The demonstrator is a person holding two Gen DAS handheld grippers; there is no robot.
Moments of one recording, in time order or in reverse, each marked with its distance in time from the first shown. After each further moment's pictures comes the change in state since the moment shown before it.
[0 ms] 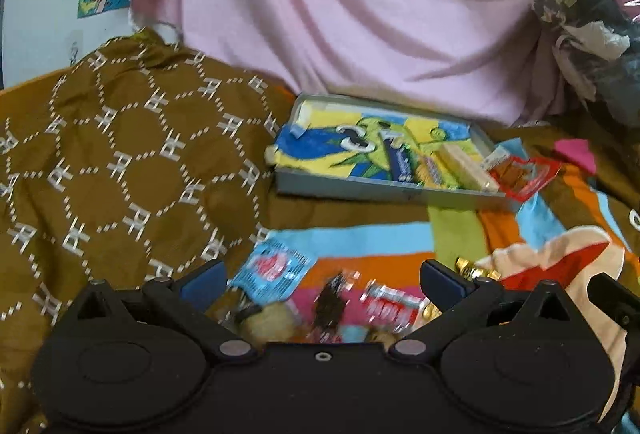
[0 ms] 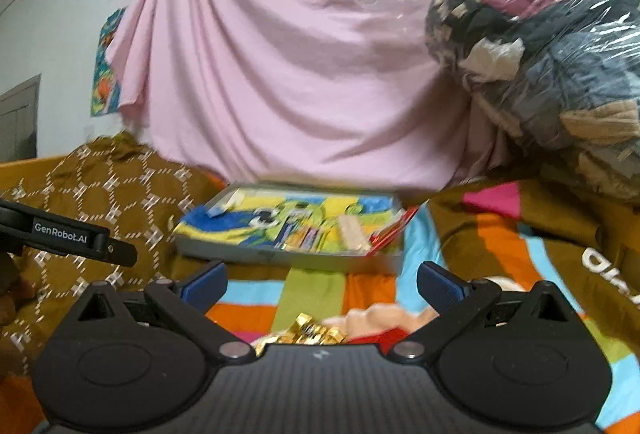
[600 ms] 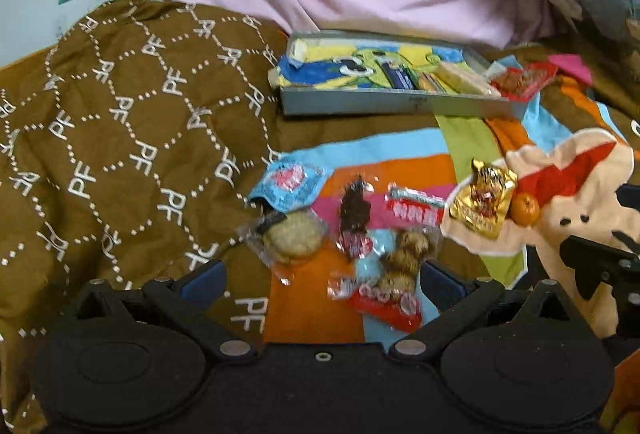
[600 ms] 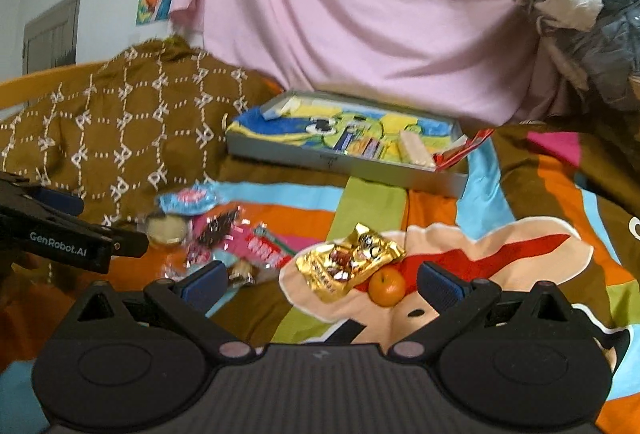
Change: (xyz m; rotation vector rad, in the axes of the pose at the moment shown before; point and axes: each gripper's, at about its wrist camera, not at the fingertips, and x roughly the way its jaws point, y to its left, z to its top) left arm 0.004 0.016 -0.056 0.123 0.123 -0.011; right arm 0.014 0.038 -0.029 -0.127 0.249 0.090
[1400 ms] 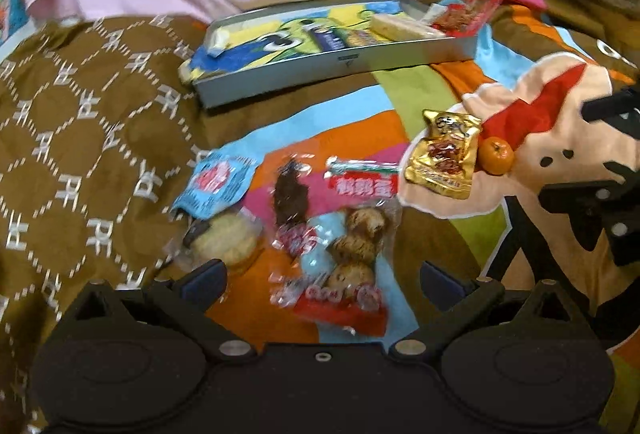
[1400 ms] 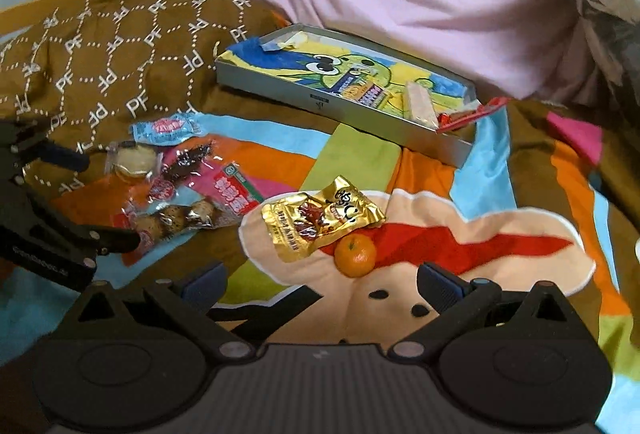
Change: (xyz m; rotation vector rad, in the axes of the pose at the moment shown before) left arm 0.039 -0.043 0.001 0.232 0.045 -0.062; right arm 0.042 -0.035 0.008 -0.166 0.182 0.029
